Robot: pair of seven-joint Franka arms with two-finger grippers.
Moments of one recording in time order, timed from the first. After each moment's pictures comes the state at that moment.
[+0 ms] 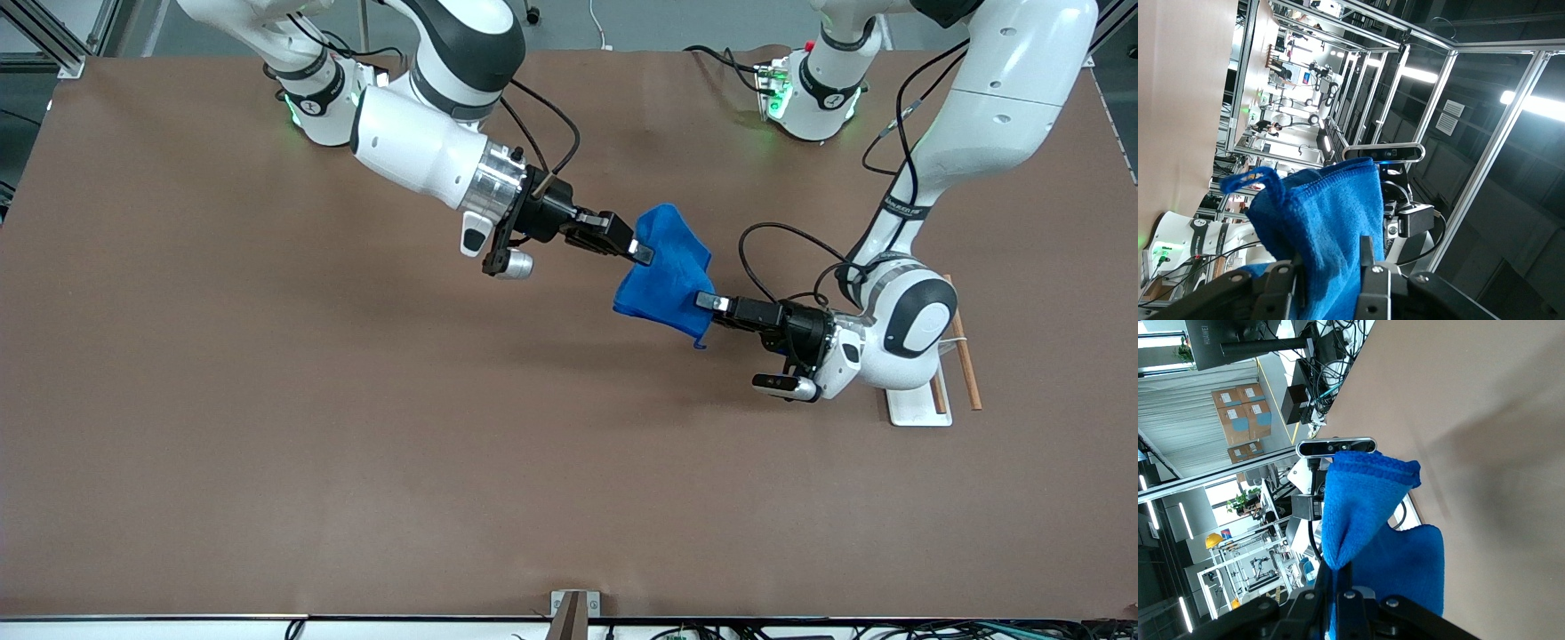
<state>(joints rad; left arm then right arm) 0.05 0.63 -0.20 -1.75 -1.63 1.39 0.52 0.13 0.43 0.80 -1.69 0.95 2.88 0.44</state>
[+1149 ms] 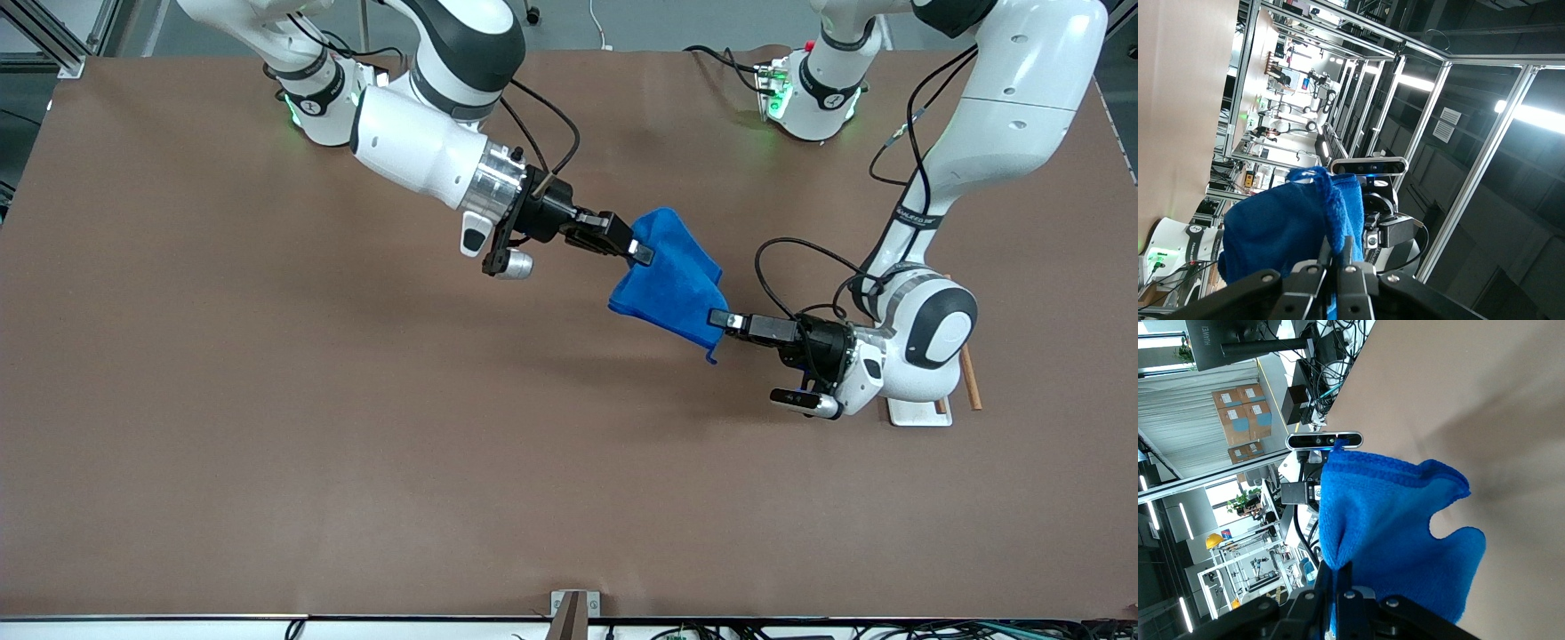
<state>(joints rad) 0.07 0.66 -0.19 -1.68 -1.63 1.39 0.46 0.13 0.43 0.80 -1.69 0.95 2.88 0.44</state>
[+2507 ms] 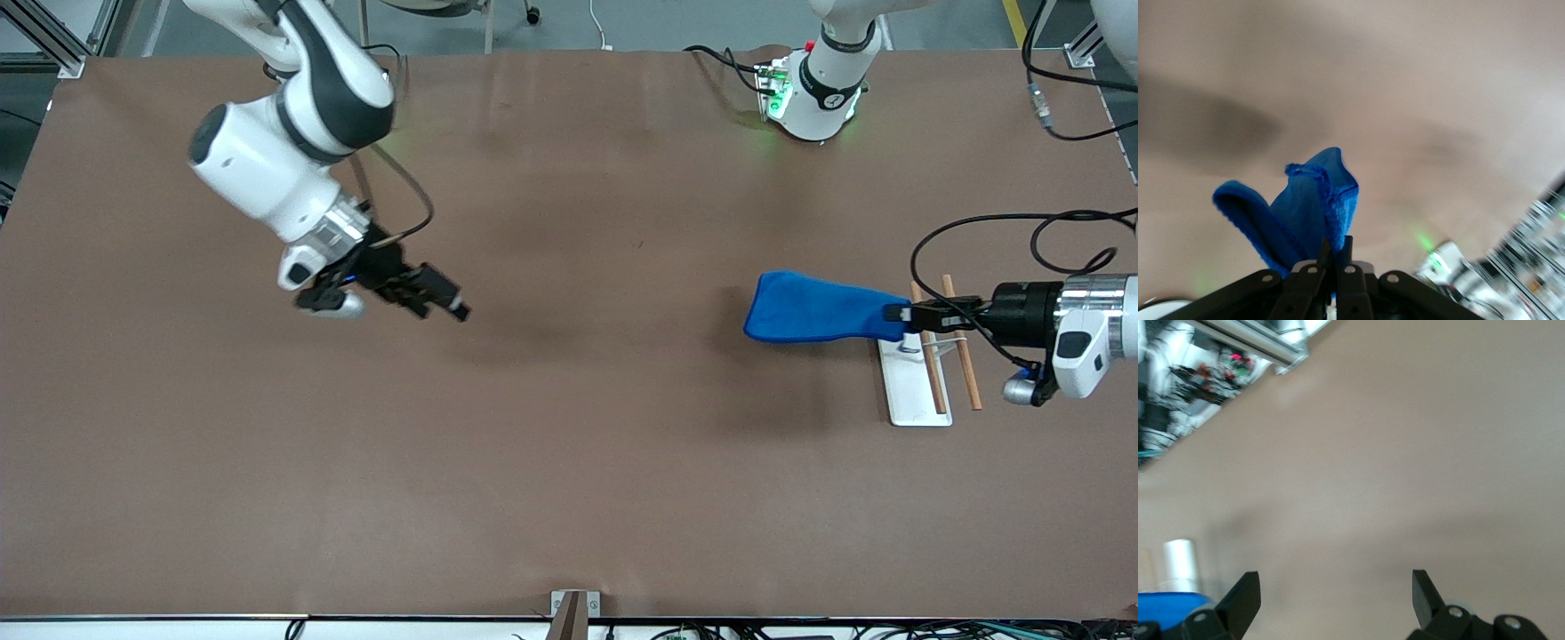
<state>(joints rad) 0.18 0.40 -0.07 -1.42 -0.49 1.43 -0.19 -0.07 0.10 0.46 -2.06 0.45 2.49 0.34</state>
